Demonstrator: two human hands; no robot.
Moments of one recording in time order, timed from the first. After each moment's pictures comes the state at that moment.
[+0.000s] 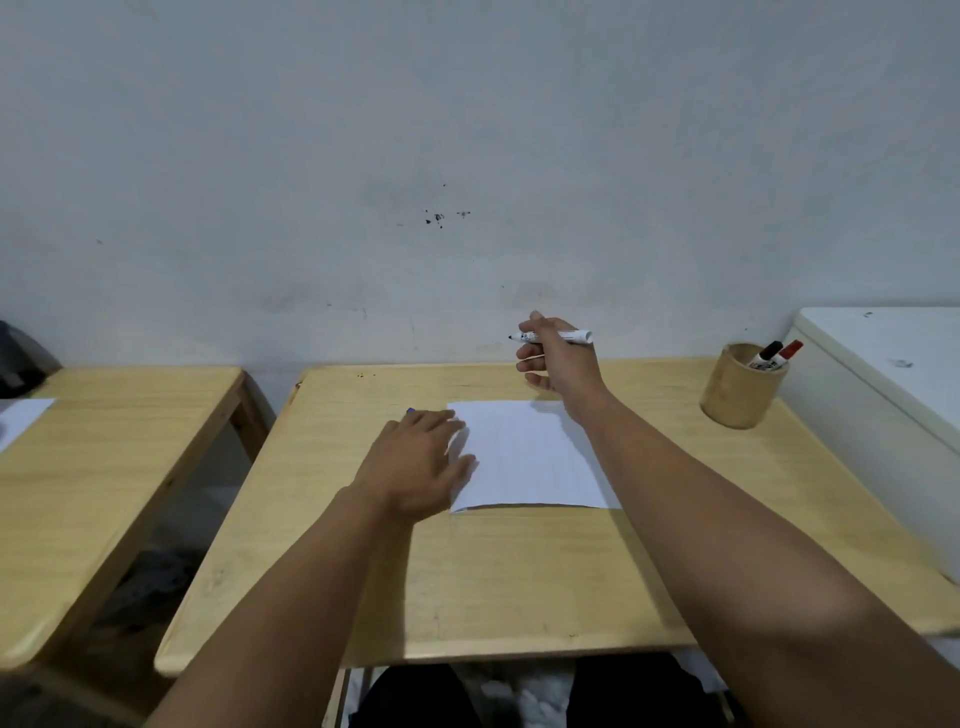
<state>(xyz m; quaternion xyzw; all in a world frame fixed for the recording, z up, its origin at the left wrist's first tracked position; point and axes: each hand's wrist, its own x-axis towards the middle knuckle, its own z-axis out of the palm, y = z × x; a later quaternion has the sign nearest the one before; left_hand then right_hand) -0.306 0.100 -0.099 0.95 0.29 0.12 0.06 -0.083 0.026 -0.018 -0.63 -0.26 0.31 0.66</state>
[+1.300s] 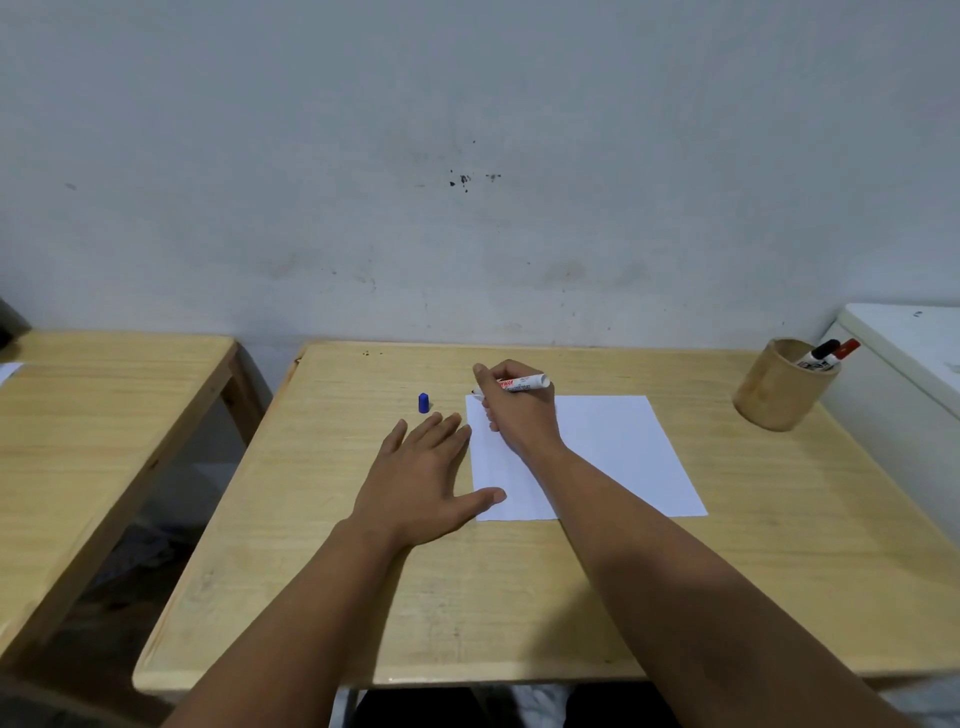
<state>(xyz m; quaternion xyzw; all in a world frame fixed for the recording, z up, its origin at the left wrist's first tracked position) -0.319 0.095 -0.129 0.94 0.31 0.10 0.11 -0.142 0.071 -0.111 -0.70 -0.31 0.24 0.60</state>
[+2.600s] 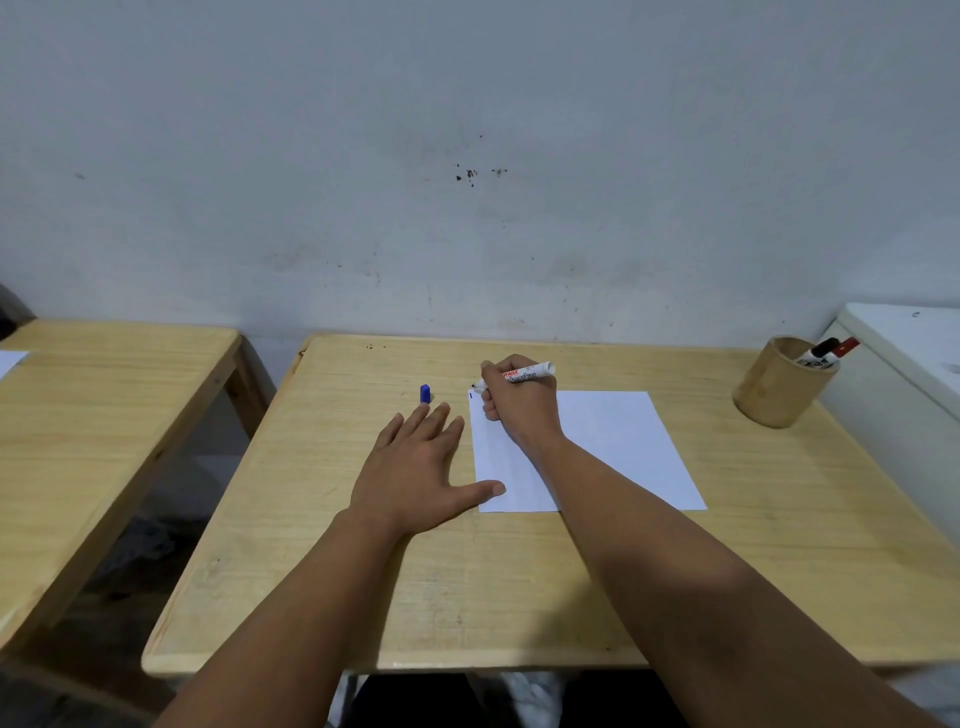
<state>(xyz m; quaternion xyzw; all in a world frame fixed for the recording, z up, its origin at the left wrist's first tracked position) -0.326 0.094 -0.124 0.93 0.35 0.08 0.09 -0.142 0.077 -0.113 -0.68 -0.27 0.28 0.62</state>
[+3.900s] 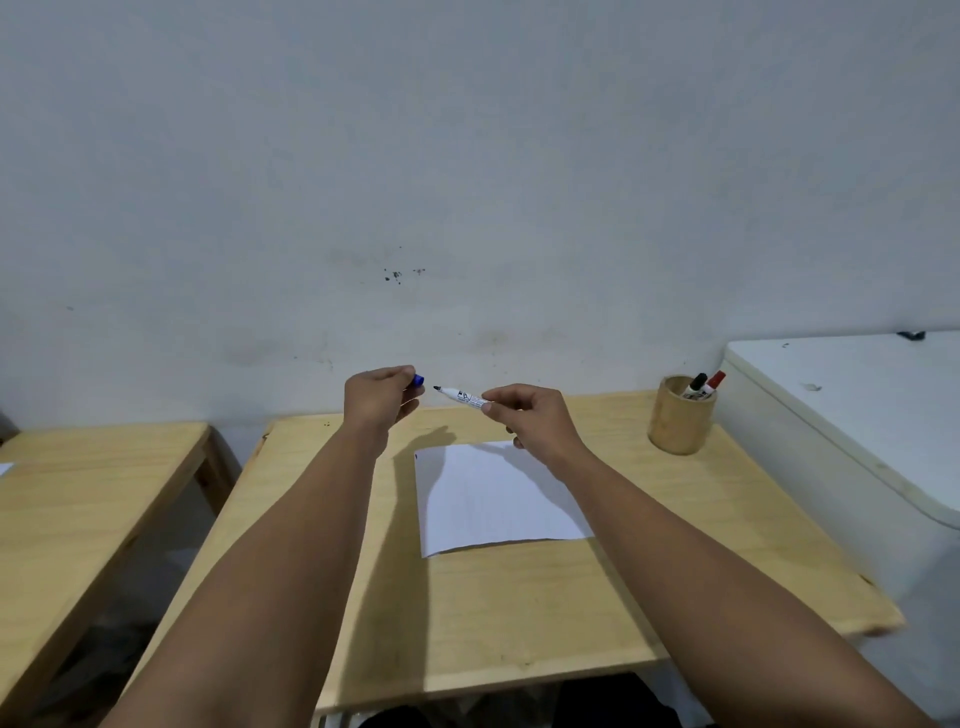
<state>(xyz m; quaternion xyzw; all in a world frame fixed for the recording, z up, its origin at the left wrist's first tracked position) -0.243 0.123 0.006 0.52 0.40 0.39 0.64 -0.081 -0.025 -0.027 -0.65 -0.35 0.27 0.62</state>
